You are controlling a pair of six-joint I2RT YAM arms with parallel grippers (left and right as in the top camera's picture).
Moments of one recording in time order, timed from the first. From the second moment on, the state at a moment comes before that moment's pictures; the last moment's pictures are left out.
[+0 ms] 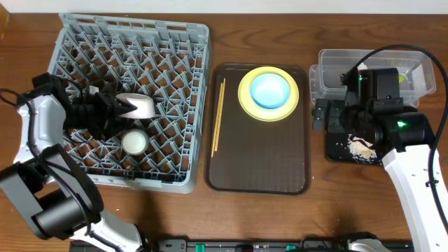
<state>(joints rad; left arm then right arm) 0.49 1.82 1.32 -1.07 0.75 -0.31 0.11 1.28 1.18 -0.93 -0.09 0.22</state>
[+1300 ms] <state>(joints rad) -0.66 1.86 1.31 -0.21 0.10 -0.02 0.09 1.28 1.18 -1.04 0.11 0.32</state>
